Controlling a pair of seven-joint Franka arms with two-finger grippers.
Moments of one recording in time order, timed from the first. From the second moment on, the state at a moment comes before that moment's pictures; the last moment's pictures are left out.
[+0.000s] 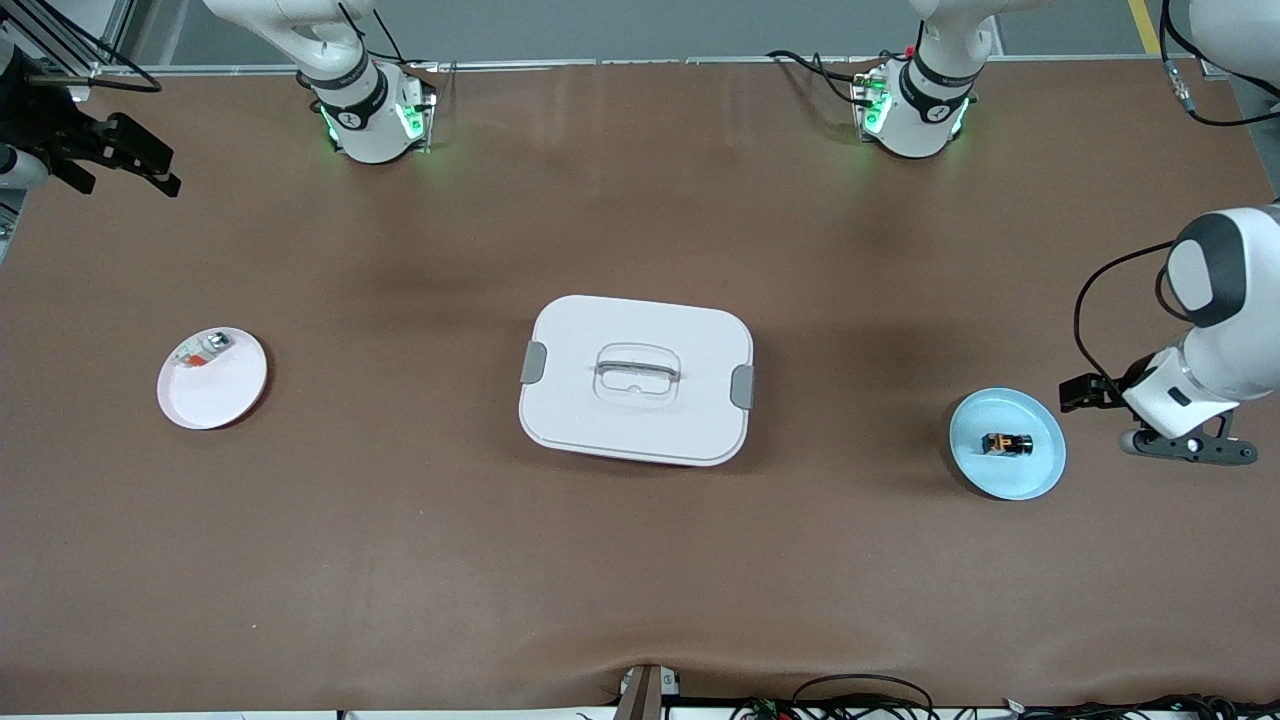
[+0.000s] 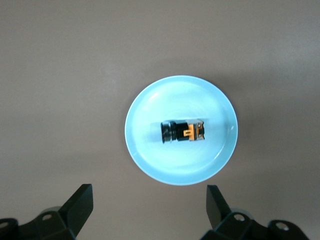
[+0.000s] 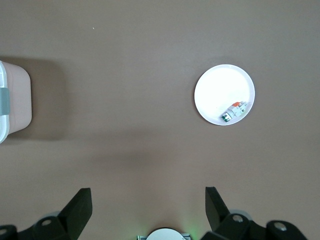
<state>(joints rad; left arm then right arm) 0.18 0.35 -0.07 -1.77 0.09 2.12 0.21 0.01 -0.29 -0.03 -1.84 -0.01 1.53 0.04</state>
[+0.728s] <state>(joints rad) 0.12 0.49 -0.08 -1.77 0.09 2.25 0.05 0.01 -0.27 -0.03 -1.84 -0.01 1.54 0.04</state>
